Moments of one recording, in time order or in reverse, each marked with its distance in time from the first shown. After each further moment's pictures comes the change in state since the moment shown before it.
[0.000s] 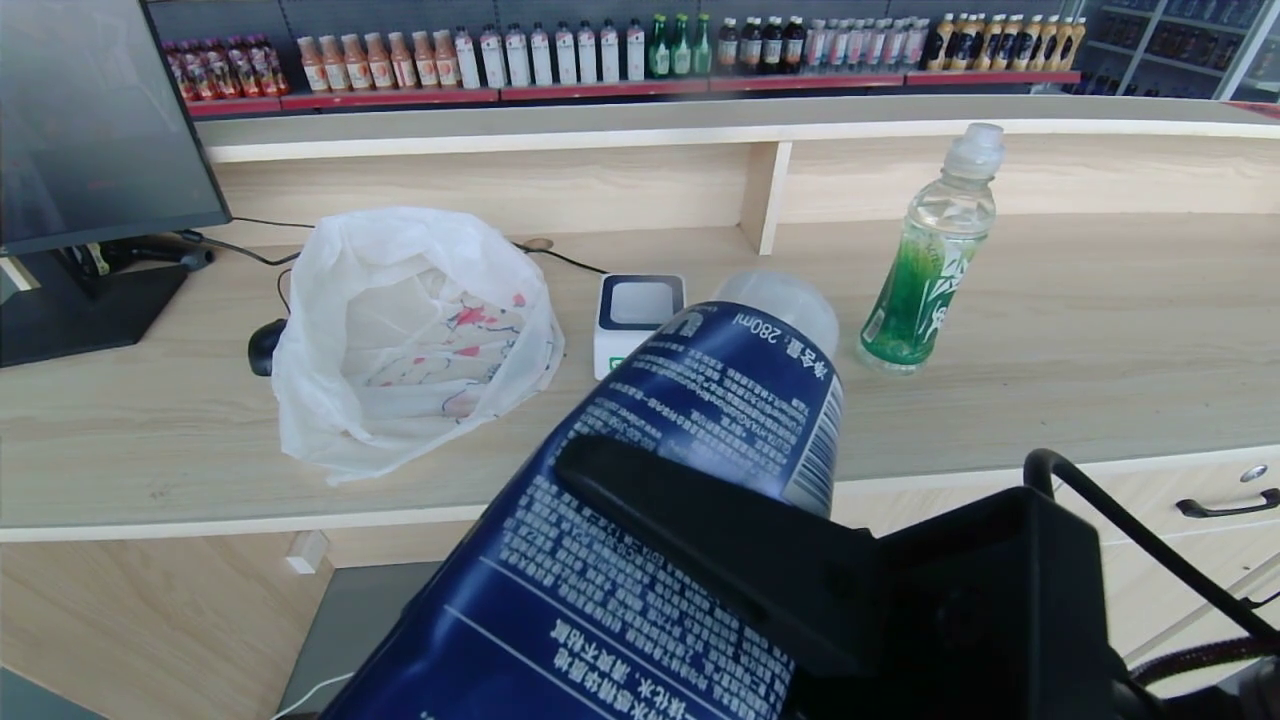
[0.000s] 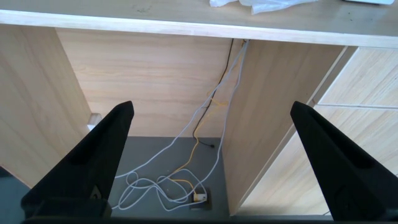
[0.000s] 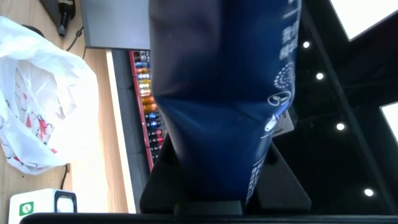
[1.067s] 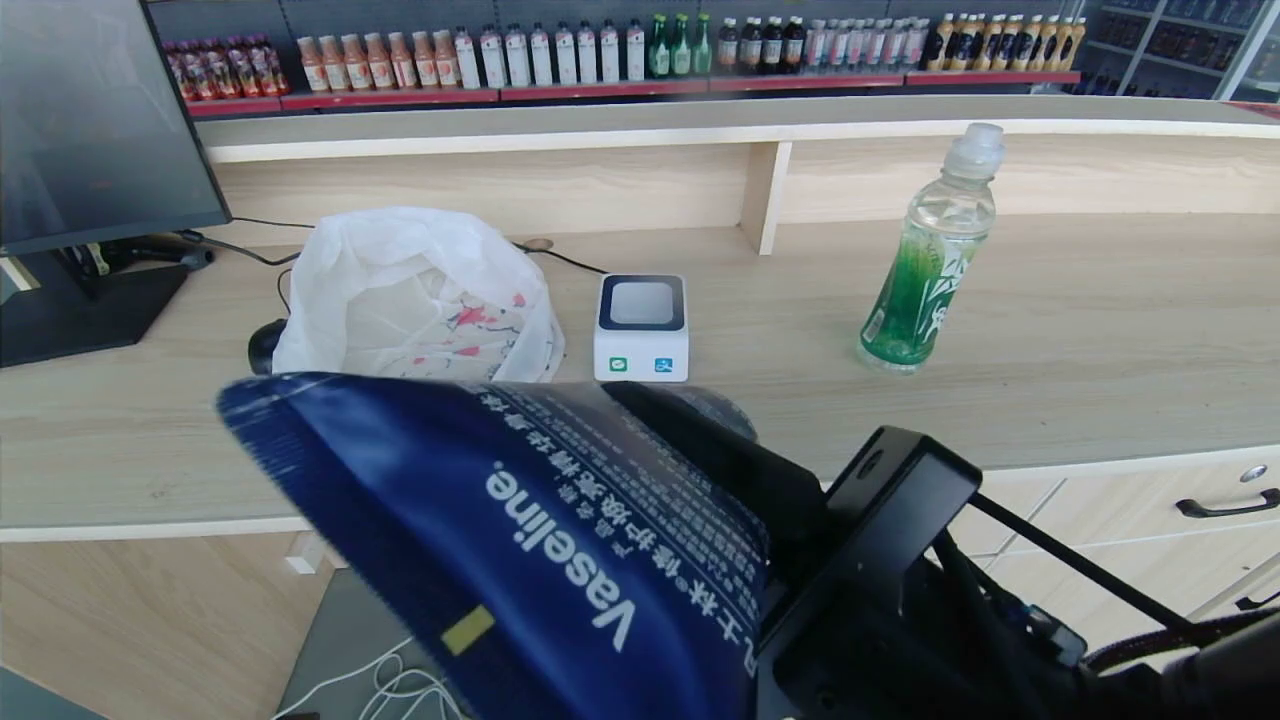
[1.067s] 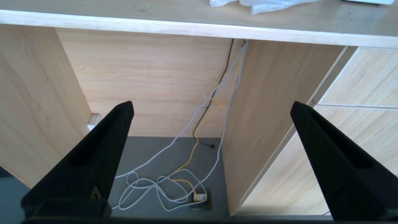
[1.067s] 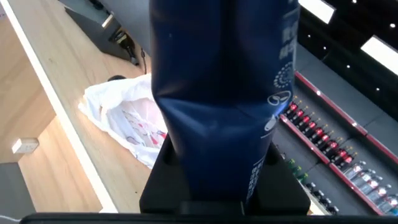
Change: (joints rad) left arm 0.000 0.000 0.000 0.000 0.000 0.000; right arm -0.005 0.032 -0.038 0.044 -0.196 0.828
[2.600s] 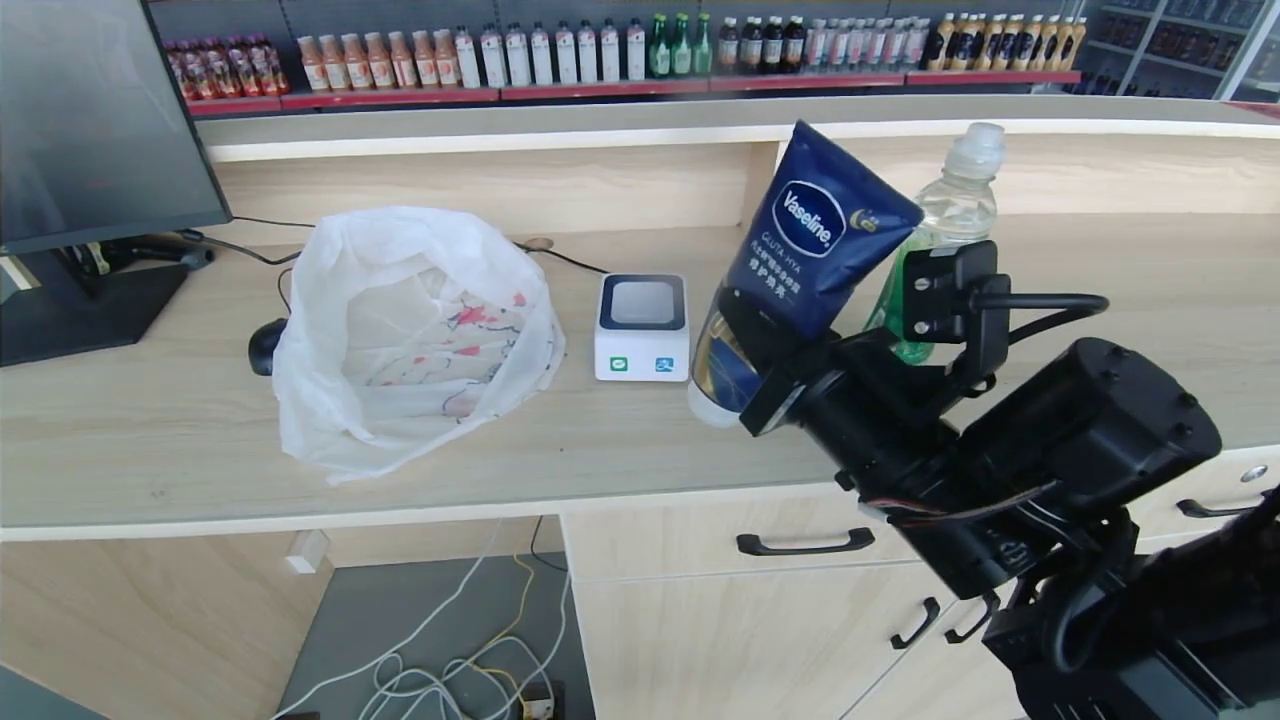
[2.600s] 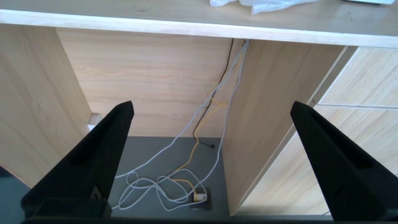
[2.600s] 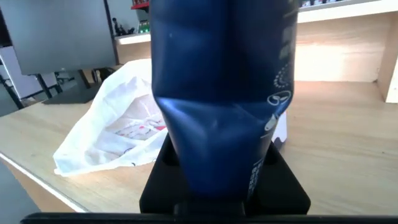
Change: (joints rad) left arm 0.000 0.000 0.000 0.000 0.000 0.000; right arm -0.460 0.177 -0.116 -0.044 0.062 1.061
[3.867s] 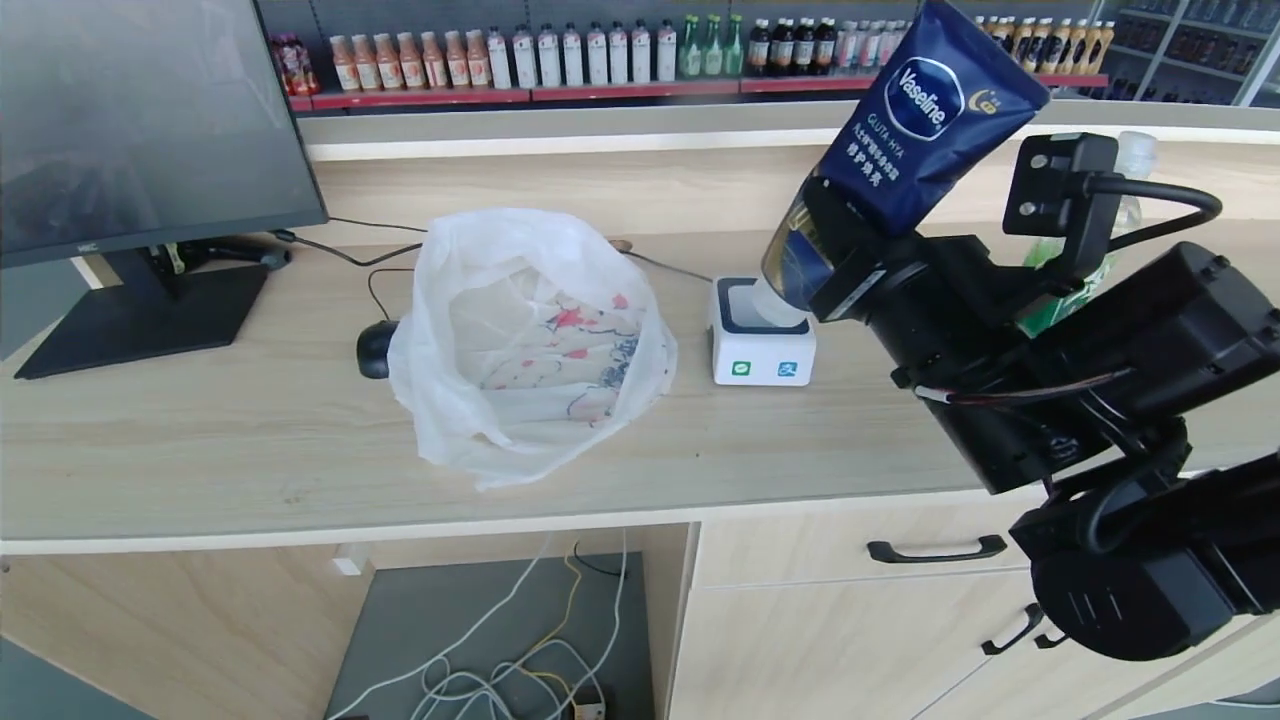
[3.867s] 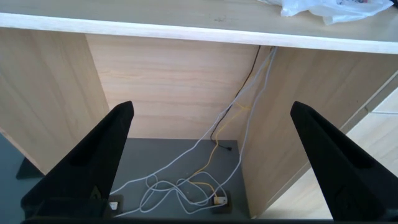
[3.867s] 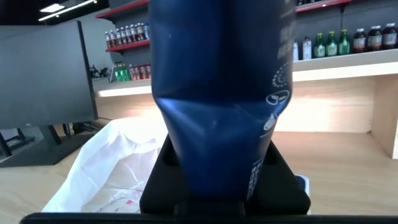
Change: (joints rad) left arm 0.000 0.000 0.000 0.000 0.000 -0.001; right arm -0.126 -0.036 -0.127 0.000 -0.005 -0.007
